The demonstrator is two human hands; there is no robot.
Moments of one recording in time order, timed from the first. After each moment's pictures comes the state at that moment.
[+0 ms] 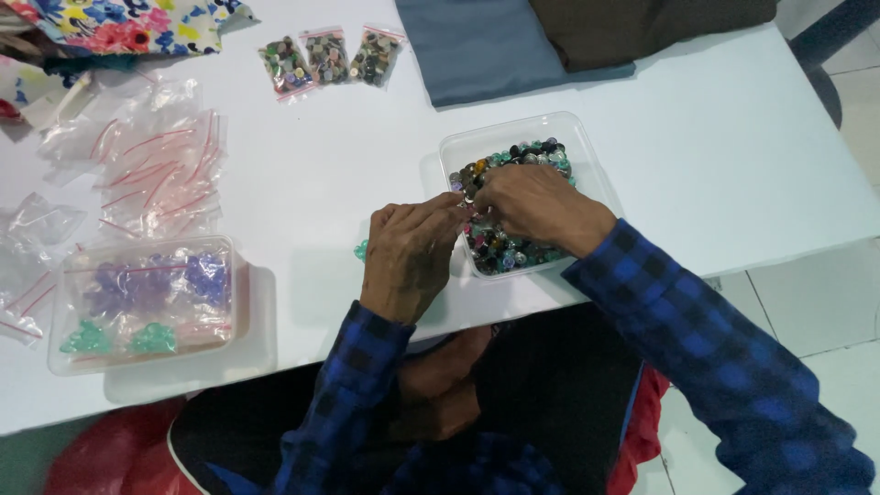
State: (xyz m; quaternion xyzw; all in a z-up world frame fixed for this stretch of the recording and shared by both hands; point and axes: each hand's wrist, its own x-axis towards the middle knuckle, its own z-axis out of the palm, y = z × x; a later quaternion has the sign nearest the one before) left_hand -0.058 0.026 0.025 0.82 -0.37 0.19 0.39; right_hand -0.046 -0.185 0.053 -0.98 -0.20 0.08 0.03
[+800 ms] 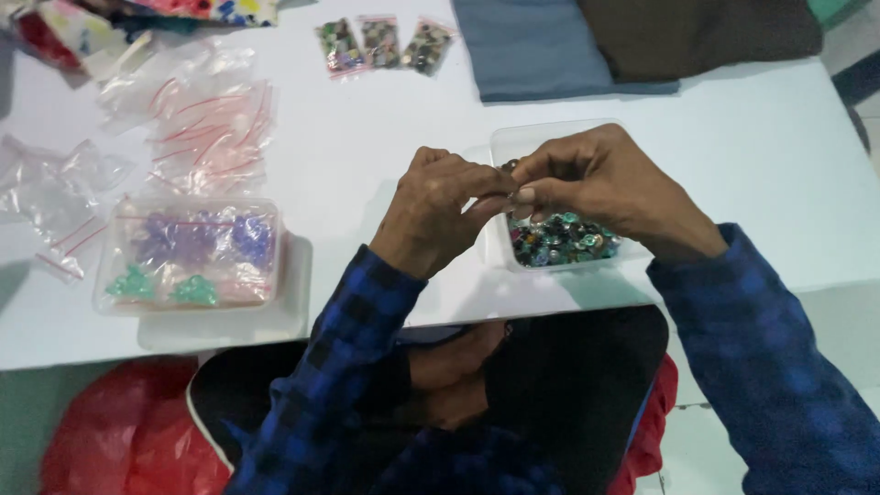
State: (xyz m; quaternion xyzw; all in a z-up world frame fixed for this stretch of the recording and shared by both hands) left_hand -0.031 0.042 0.063 0.74 -0.44 0.20 0.47; right_hand -0.081 -0.152 0.149 -0.82 -0.12 0.08 0.56
